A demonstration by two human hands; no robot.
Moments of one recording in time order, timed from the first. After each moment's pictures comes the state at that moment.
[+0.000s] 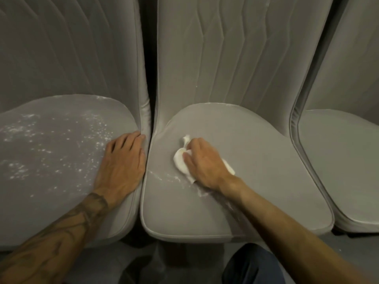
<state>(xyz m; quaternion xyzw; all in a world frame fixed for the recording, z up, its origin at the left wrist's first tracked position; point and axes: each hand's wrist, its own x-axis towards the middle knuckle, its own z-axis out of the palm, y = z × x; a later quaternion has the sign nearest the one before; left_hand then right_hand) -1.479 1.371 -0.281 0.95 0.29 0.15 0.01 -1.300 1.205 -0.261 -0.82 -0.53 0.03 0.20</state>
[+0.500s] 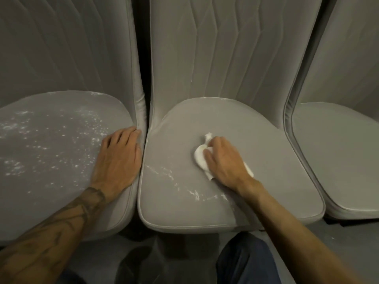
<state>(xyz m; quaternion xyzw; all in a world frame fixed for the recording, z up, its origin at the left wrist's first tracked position) -1.479 1.371 -0.282 0.94 0.29 0.15 0.01 -1.284 1.155 -0.253 -0.86 -0.46 0.03 0.20</state>
